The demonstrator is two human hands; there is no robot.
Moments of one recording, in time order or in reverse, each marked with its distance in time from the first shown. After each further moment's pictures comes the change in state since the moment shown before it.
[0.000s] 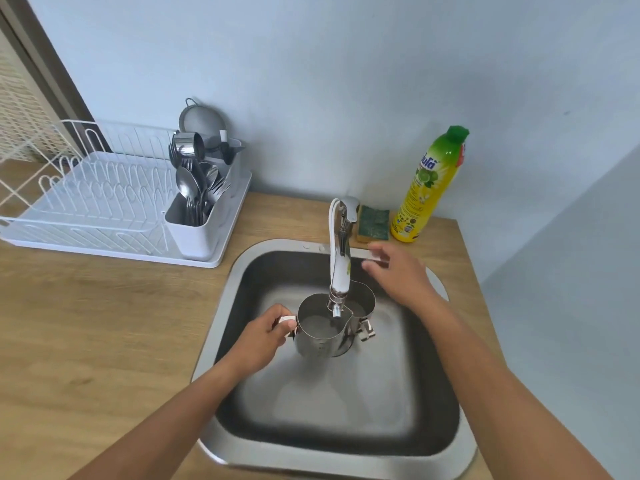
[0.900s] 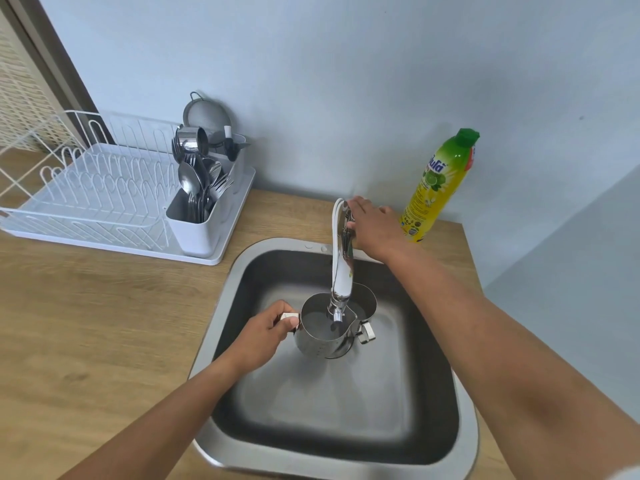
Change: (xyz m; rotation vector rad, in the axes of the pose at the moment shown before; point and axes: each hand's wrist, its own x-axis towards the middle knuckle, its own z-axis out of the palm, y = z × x) left_hand 0.006 0.005 0.000 0.049 -0.006 0.023; right_hand 0.103 -0.026 0.014 -0.642 -0.007 -0.354
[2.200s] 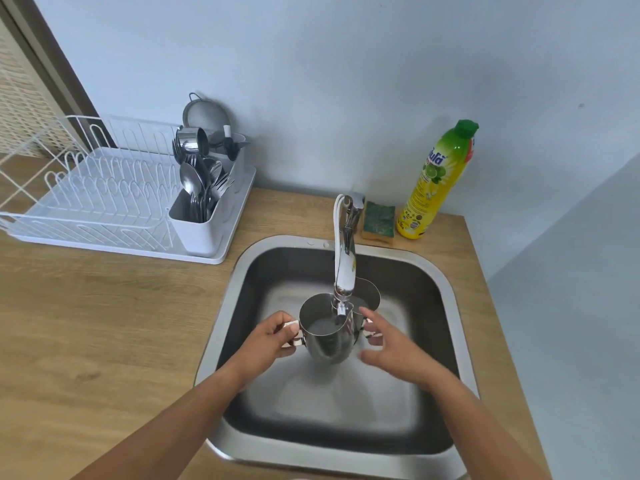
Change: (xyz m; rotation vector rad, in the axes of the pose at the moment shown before) left_hand -0.009 -0.014 0.010 -0.337 -0.057 -0.143; right_hand -0.191 -0.029 0.060 1.027 -0.459 0.350
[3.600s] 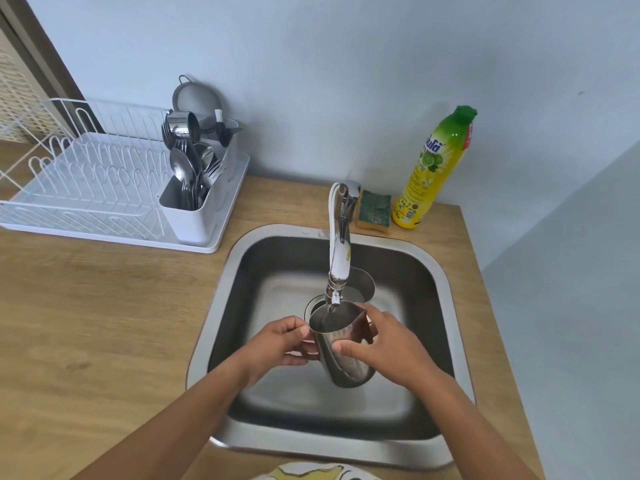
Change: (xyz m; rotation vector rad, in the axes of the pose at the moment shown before) left_hand -0.007 0.000 0.020 -0.080 -0.220 -0.145; right_hand -0.028 -0.022 0.008 -0.326 0.177 -0.043
